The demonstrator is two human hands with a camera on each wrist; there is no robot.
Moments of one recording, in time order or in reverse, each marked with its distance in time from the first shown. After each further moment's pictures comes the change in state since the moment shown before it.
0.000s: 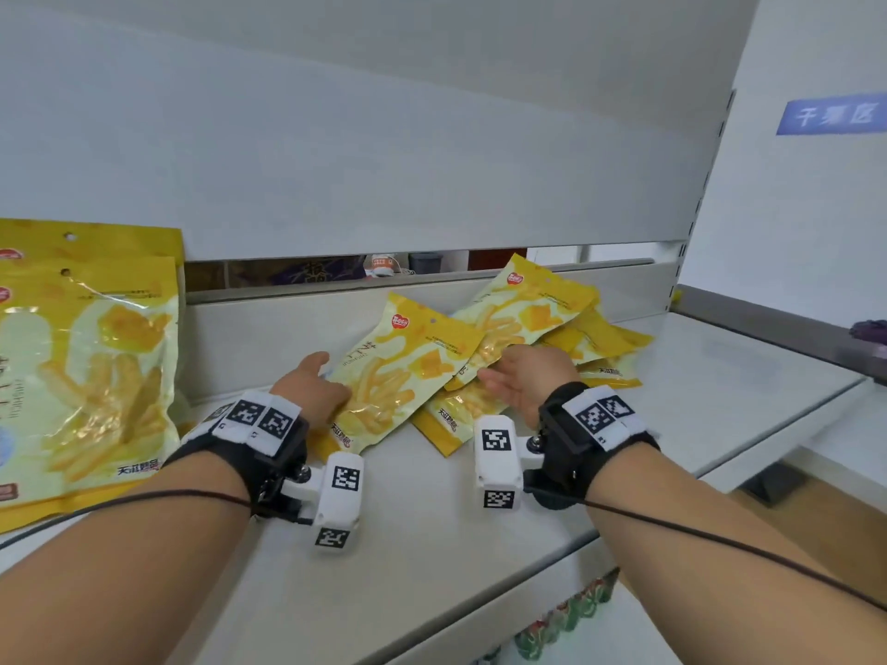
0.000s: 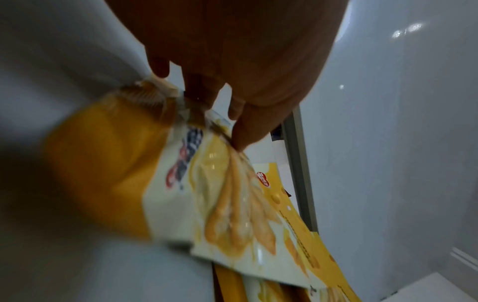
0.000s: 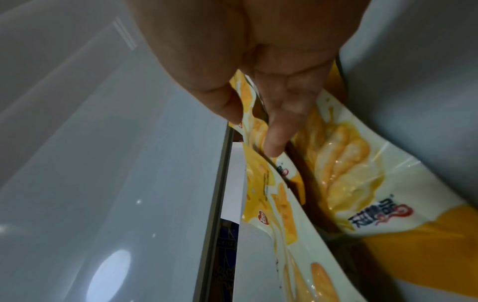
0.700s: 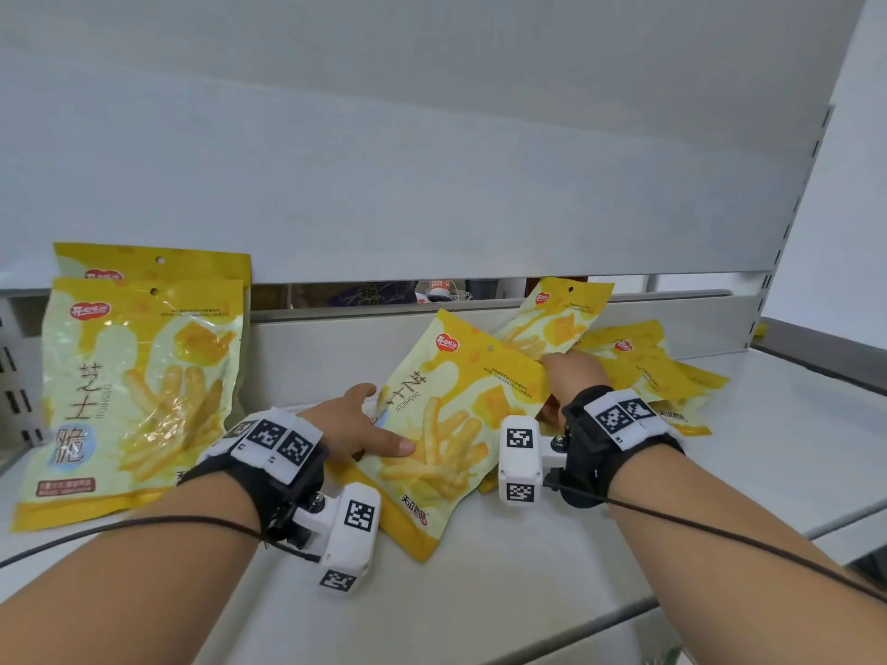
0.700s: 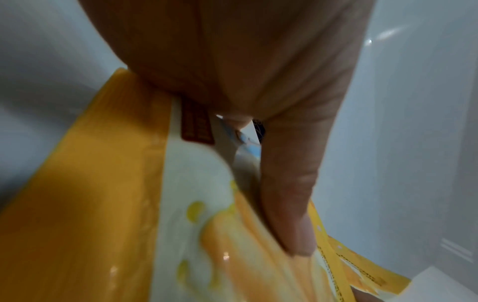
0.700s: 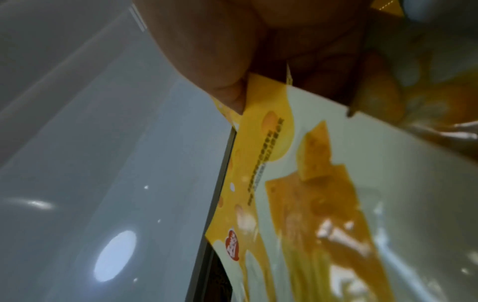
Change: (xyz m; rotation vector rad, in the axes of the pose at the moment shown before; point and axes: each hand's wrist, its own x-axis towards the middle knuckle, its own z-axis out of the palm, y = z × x) left_hand -0.003 -0.014 -0.014 -0.068 -0.269 -0.005; right_hand 0.043 -0.019 0.011 -0.352 0.044 -0.131
